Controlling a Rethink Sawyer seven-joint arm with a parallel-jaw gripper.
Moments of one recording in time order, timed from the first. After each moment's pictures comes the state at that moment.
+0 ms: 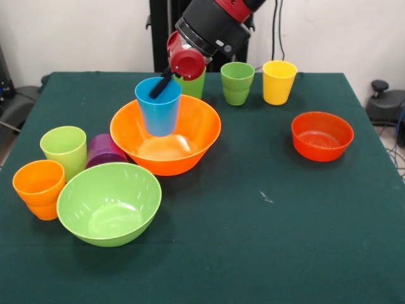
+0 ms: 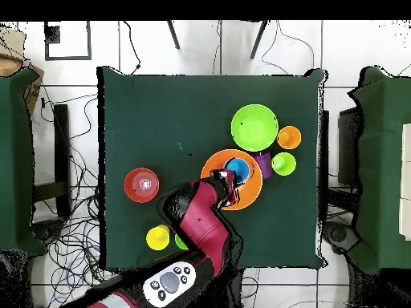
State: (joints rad) arm 0.37 -0.26 -0.69 1.89 0.88 -0.05 2.54
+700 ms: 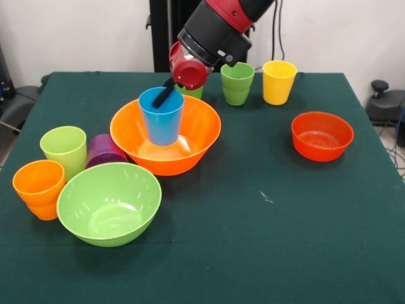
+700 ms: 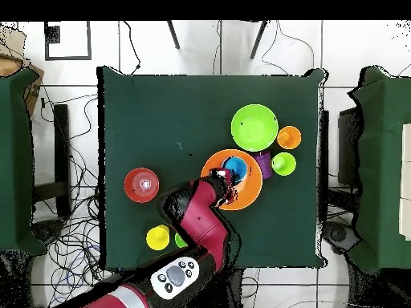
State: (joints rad) arm 0.34 -0.26 -0.64 1.89 0.88 -0.12 2.54
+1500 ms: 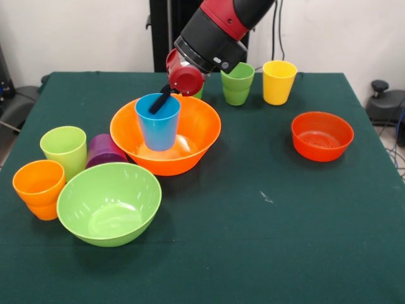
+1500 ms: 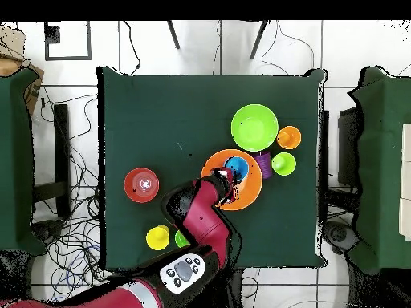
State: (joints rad) arm 0.31 -0.26 -0.60 1.90 0.88 -0.17 2.54
